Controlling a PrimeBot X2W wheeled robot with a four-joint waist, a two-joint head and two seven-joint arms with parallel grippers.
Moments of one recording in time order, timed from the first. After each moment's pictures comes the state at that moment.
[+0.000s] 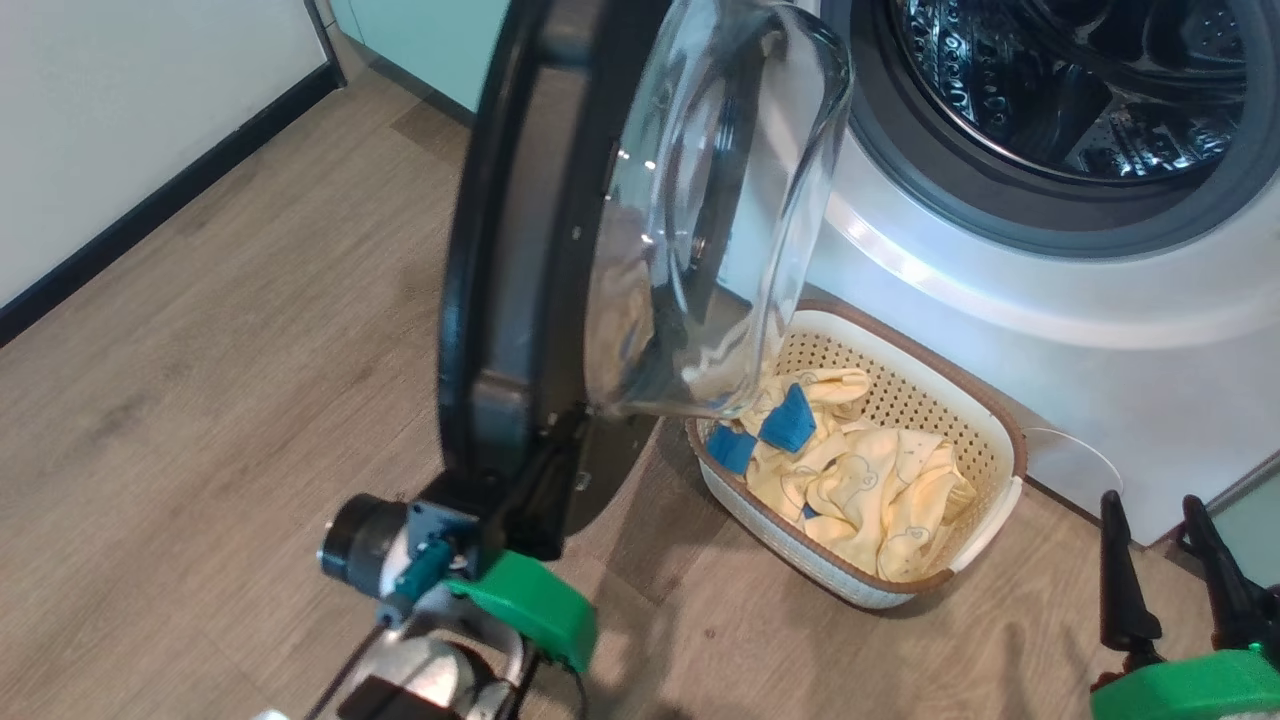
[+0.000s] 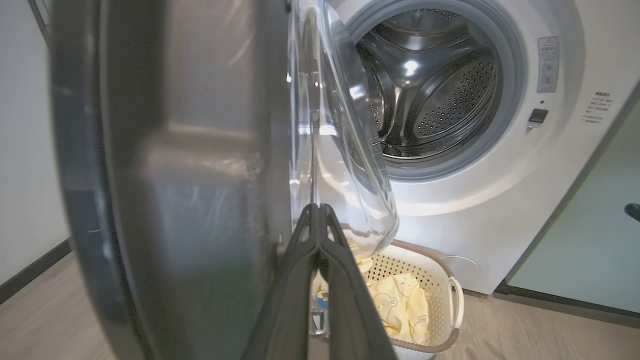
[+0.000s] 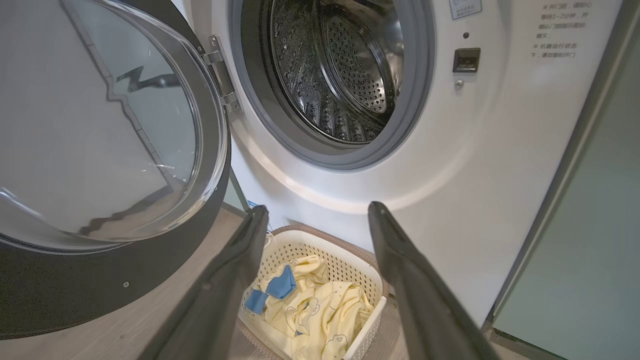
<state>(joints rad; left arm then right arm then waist) -0.12 0.15 -0.41 -0.10 -0.23 0.23 -0.06 0.07 -0.10 0.00 0.12 0.24 0.13 -0.25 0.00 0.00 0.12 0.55</state>
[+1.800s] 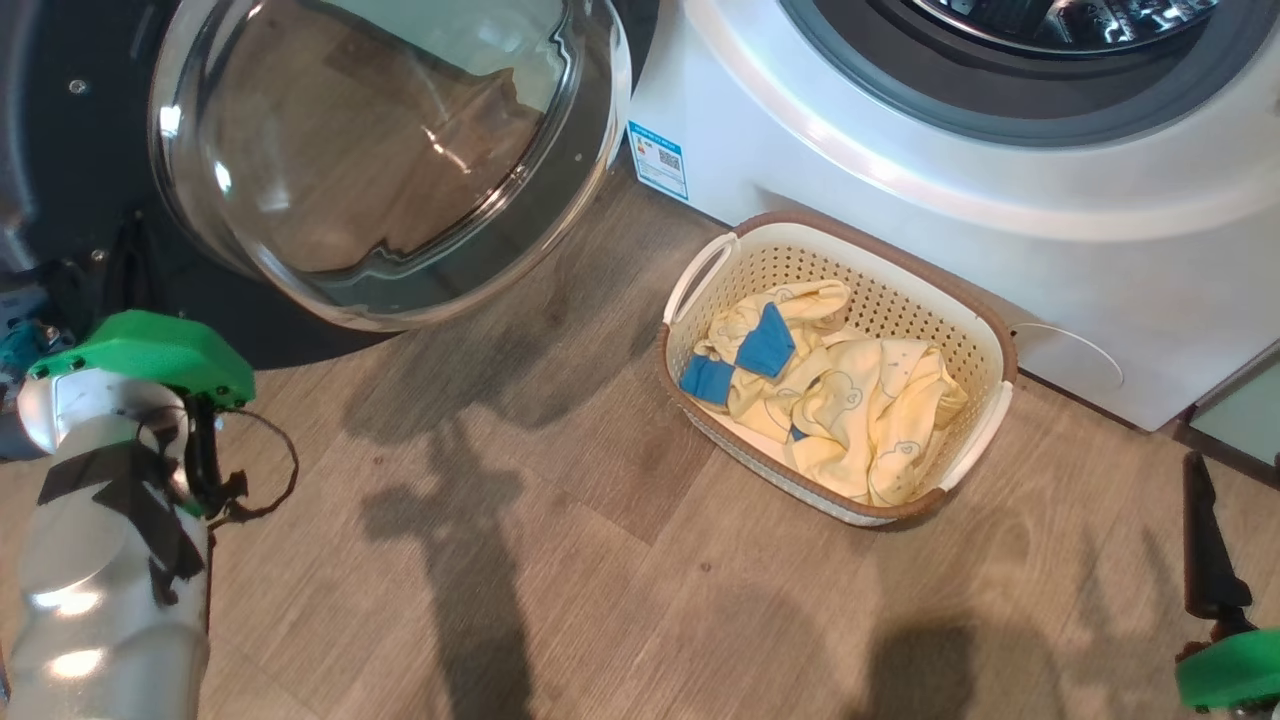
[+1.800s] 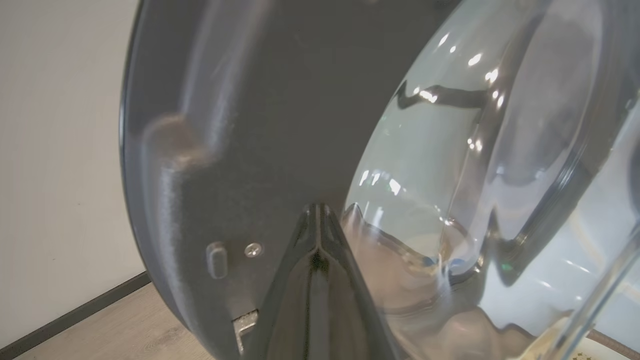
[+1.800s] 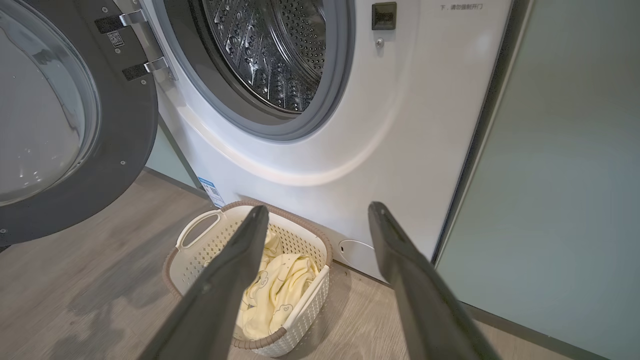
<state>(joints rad) -0.54 0.21 0.22 0.60 -0.21 0.07 -0.26 0.07 -0.19 -0.06 -0.01 0.25 0.13 -0.14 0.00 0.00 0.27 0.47</state>
